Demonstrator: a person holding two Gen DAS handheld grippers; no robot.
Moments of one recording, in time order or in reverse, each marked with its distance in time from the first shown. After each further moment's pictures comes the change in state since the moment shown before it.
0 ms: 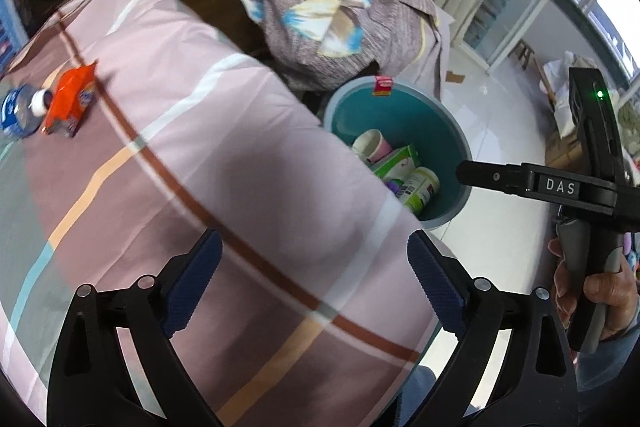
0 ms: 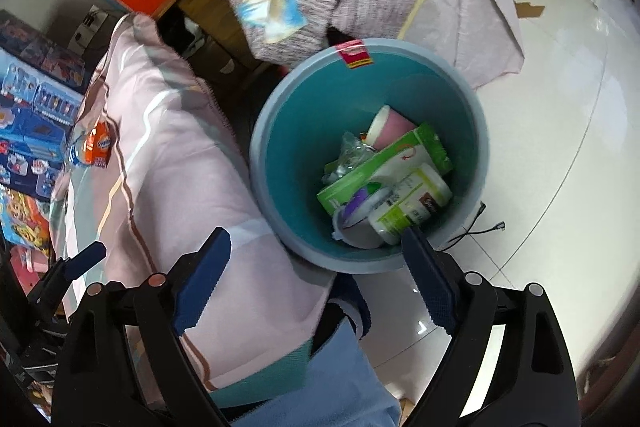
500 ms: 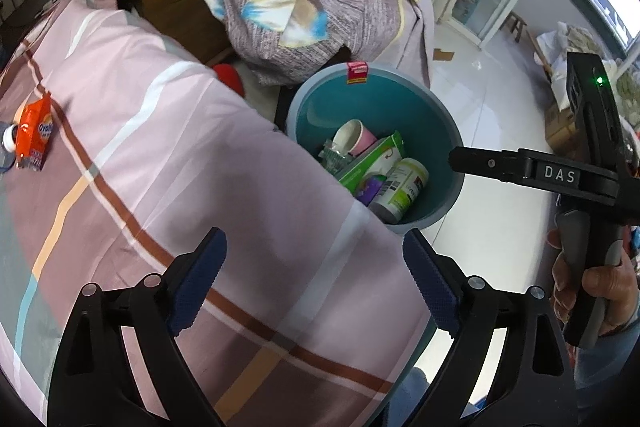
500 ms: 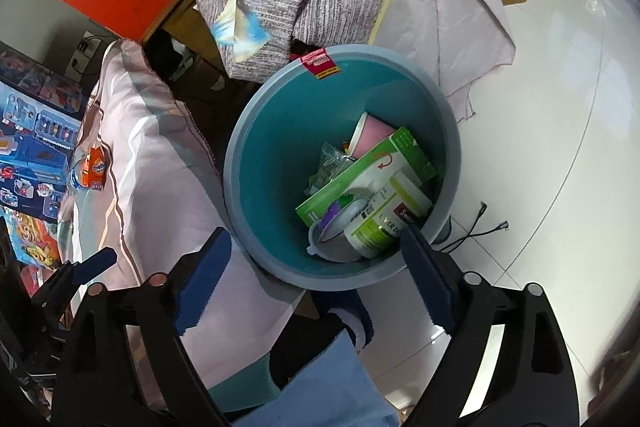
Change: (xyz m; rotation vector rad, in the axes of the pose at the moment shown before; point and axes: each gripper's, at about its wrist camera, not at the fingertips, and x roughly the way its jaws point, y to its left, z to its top) left arm 0.028 -0.042 0.017 0.092 0.053 0.007; right arm 0.002 -0.048 0.006 0.076 -0.031 0.044
